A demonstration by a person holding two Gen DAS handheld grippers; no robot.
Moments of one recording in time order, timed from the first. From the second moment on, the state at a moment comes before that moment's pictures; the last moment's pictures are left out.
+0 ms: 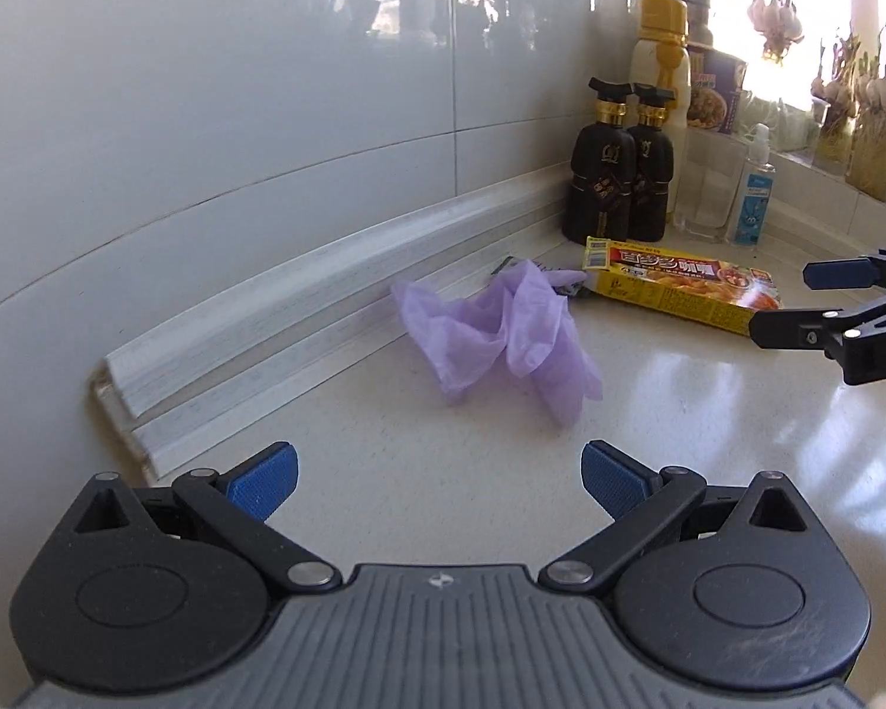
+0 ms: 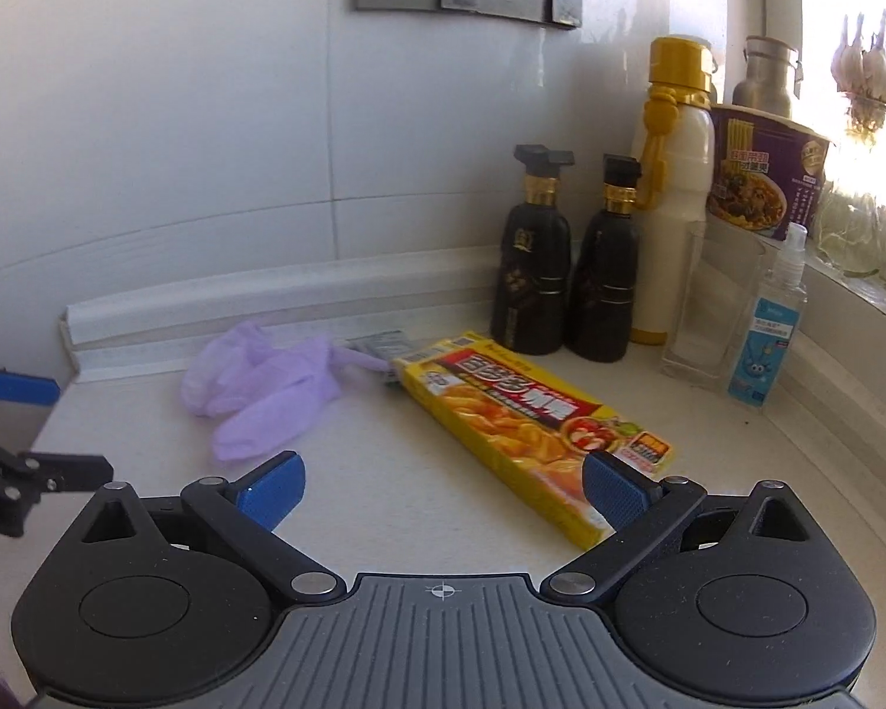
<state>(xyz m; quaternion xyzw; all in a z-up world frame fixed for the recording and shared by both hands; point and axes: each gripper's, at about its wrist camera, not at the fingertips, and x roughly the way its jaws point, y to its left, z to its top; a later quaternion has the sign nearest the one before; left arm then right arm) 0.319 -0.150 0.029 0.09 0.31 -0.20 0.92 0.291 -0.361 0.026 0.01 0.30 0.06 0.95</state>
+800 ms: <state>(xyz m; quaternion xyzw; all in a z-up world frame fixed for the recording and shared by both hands) 0.370 -0.199 0.011 0.06 0.32 -0.26 0.91 0.353 -0.401 -0.018 -0.05 0.34 0.04 0.94</state>
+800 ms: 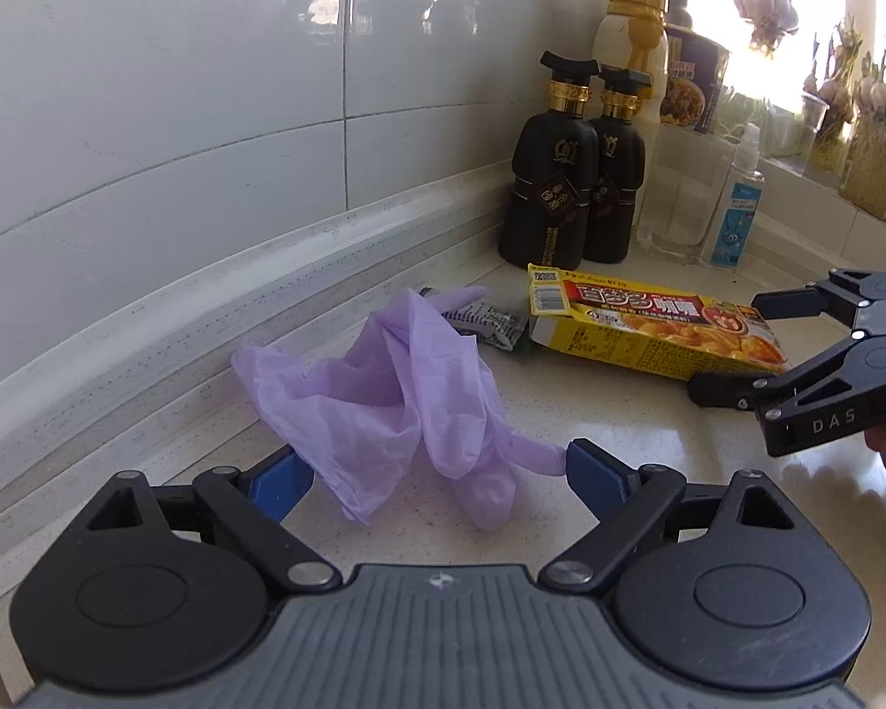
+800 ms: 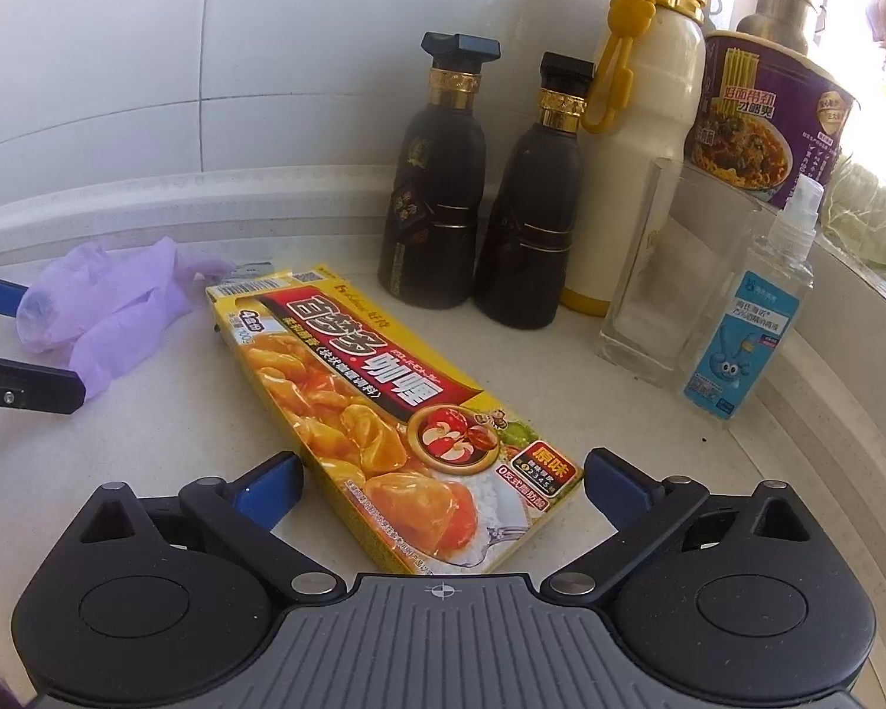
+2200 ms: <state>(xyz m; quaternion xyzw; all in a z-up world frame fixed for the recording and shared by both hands) 0.262 -0.125 0.066 0.01 0.32 -0.23 0.92 0.214 -0.341 0.061 -0.07 0.31 0.06 0.95</state>
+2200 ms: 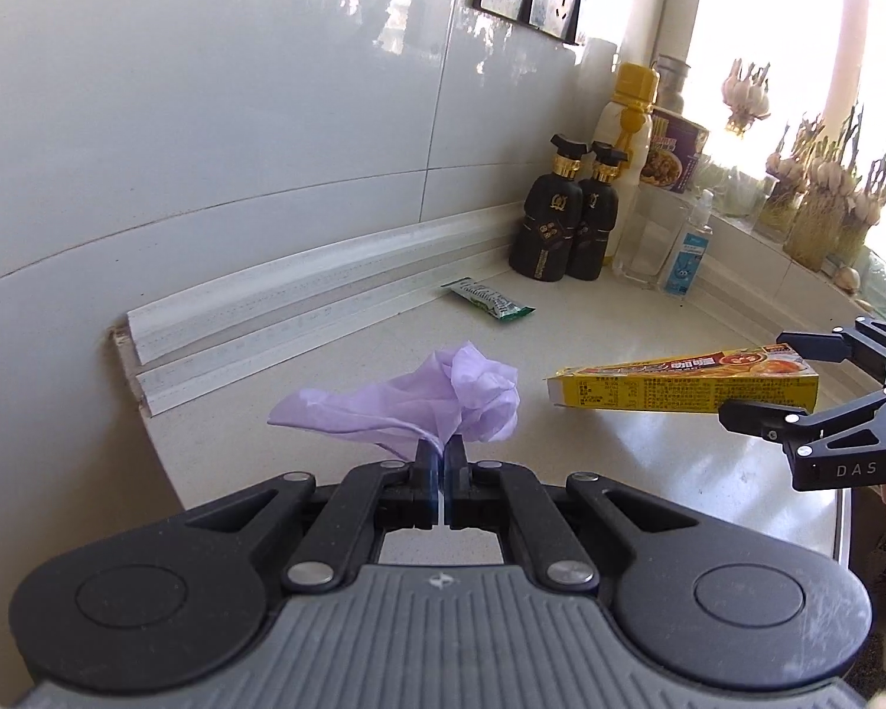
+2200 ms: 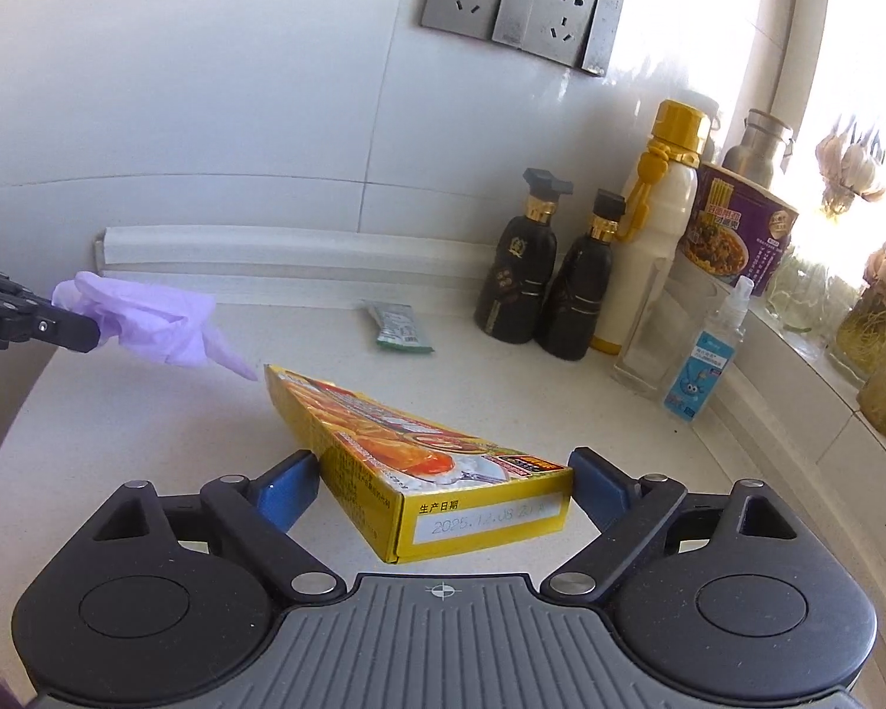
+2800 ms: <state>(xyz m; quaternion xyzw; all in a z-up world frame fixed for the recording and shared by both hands) 0.215 -0.073 0.066 -0.01 0.32 -0.20 0.92 0.162 -0.294 0.082 -0.08 0.27 0.11 0.95</state>
